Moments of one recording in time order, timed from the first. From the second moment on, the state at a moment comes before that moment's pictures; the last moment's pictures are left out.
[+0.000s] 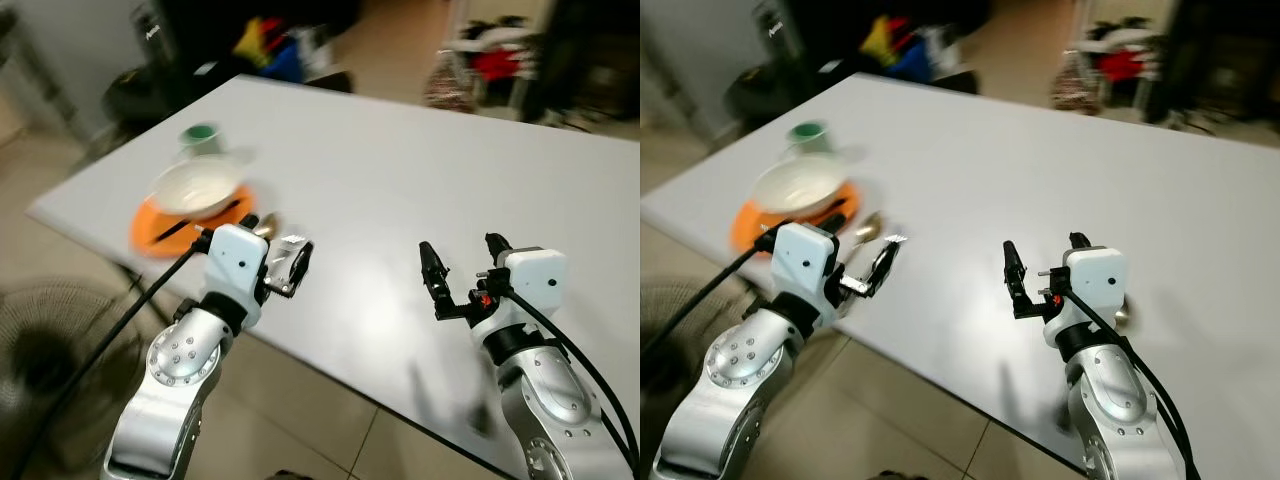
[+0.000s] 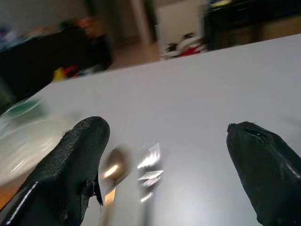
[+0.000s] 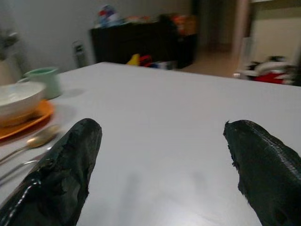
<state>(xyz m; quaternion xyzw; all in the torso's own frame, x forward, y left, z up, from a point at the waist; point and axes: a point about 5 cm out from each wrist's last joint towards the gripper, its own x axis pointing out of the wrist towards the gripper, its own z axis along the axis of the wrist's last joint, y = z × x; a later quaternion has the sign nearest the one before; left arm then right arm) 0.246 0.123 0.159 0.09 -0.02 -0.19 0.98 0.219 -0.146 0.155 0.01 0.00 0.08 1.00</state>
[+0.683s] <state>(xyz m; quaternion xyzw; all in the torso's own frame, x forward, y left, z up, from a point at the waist) 0.246 0.133 0.157 0.10 -0.01 -0.17 0.98 0.225 -0.131 0.149 0.01 0.01 0.12 0.99</state>
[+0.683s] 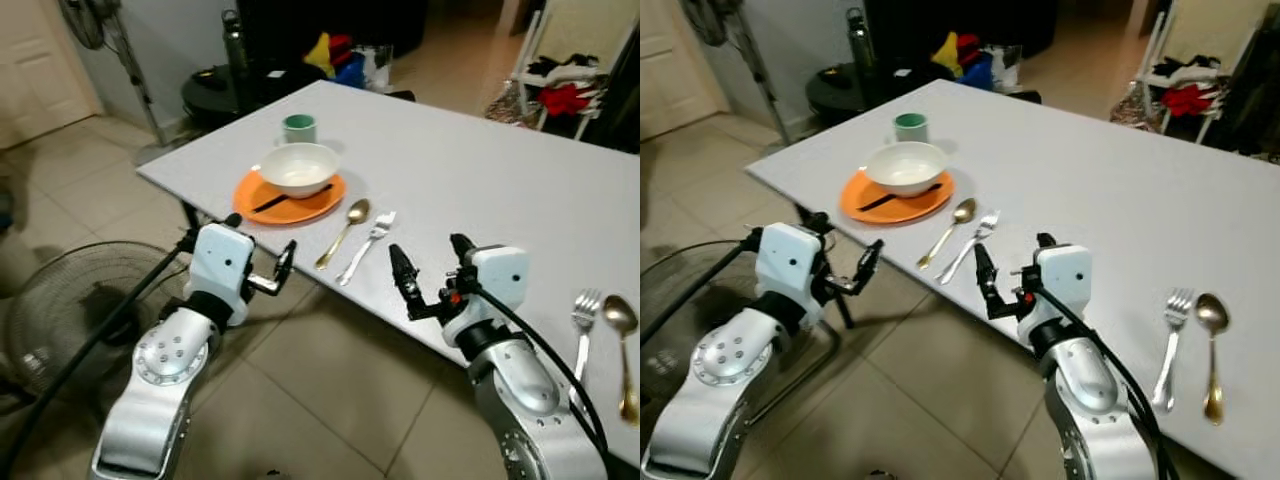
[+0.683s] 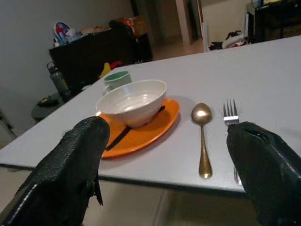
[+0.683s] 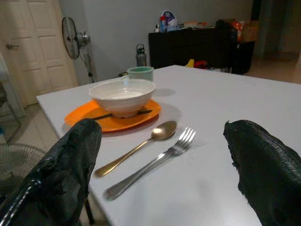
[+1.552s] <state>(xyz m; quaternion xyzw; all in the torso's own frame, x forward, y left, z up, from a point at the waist) 0.251 0.132 0.164 0.11 -0.02 -0.17 0.98 0.233 -0.134 0.147 0.02 0.01 0.12 0.99</state>
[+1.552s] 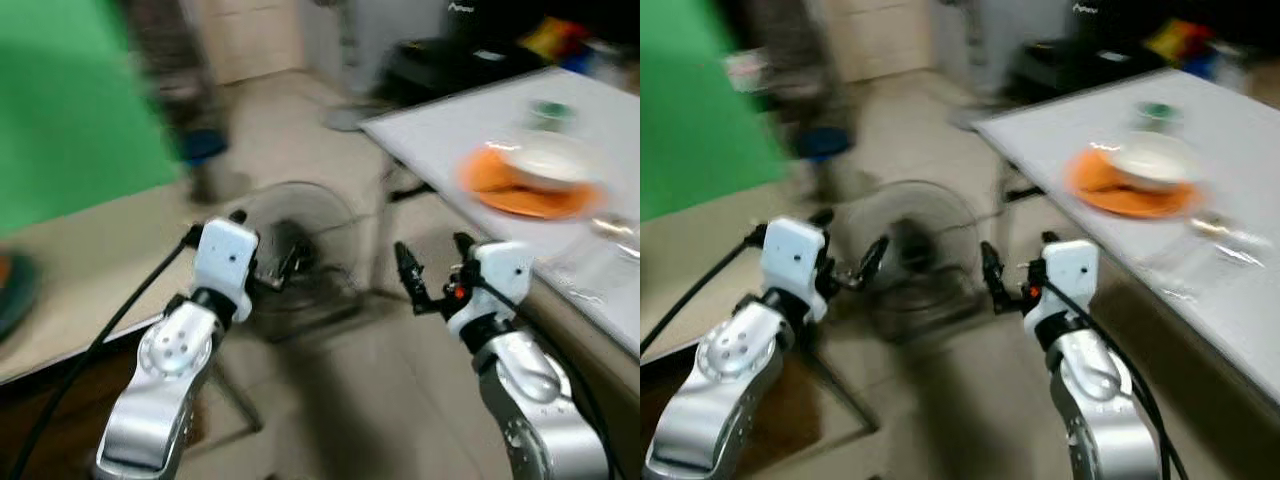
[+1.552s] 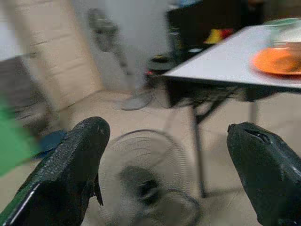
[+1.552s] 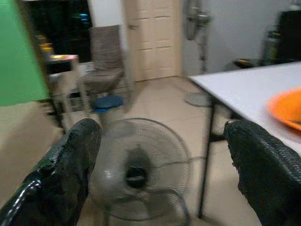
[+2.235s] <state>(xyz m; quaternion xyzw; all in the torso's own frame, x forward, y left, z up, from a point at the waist) 0.248 0.137 0.159 0.11 -0.01 -0.16 0.98 0.234 -0.125 0.150 0.05 0.02 0.15 0.99</state>
